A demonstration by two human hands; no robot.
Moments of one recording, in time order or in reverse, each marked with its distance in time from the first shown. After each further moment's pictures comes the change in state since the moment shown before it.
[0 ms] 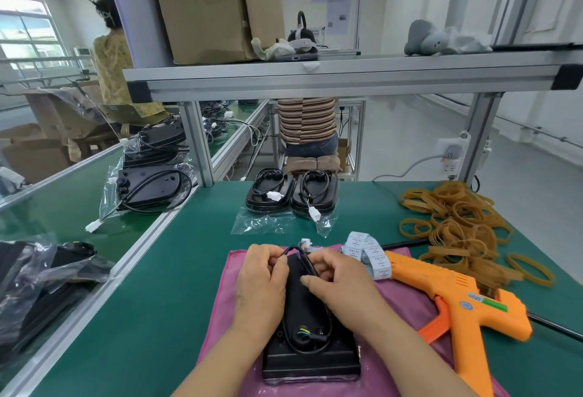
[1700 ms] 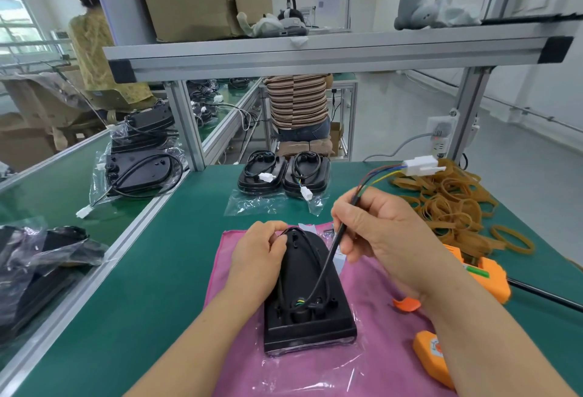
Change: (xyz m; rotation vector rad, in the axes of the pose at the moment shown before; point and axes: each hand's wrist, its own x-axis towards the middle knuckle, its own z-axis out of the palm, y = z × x) left_hand 0.010 0.004 -0.005 0.164 -0.218 0.062; right_hand -0.046 -0.076 -0.067 0.495 -0.008 -0.075
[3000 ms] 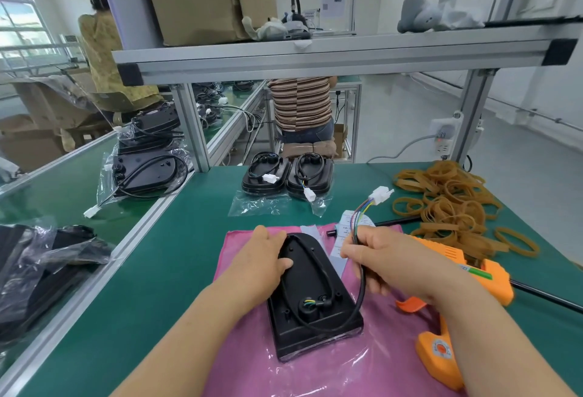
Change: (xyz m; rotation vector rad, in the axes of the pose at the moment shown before) left_hand -0.004 0.012 -0.025 0.404 -0.406 0.012; right_hand 0.008 0.035 -0.031 -0.609 -0.205 0.285
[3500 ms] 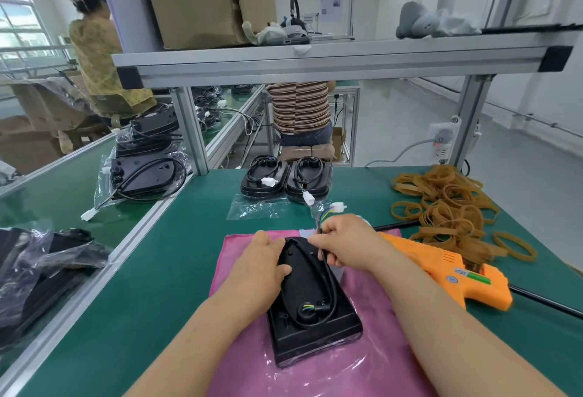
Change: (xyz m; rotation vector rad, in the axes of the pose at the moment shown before) left_hand -0.004 0.004 0.004 -0.007 0.075 0.030; right_hand 0.067 -0.005 0.026 -0.019 0.111 0.014
